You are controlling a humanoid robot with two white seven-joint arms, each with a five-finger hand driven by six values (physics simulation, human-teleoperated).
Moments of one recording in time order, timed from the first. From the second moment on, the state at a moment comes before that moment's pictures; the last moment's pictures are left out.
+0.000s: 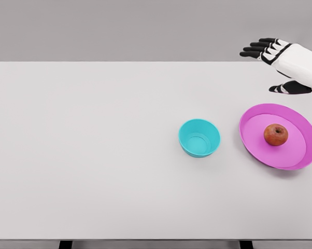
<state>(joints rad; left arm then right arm) 0.04 0.00 -0.25 -0.19 0.19 0.09 -0.12 -0.49 -0.96 0.40 -1.53 0.33 -0.61 0.17</state>
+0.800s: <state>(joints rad) 0.04 0.00 -0.25 -0.19 0.19 0.09 -0.12 -0.28 -1.14 0.26 -1.58 0.32 -0.61 0.60</state>
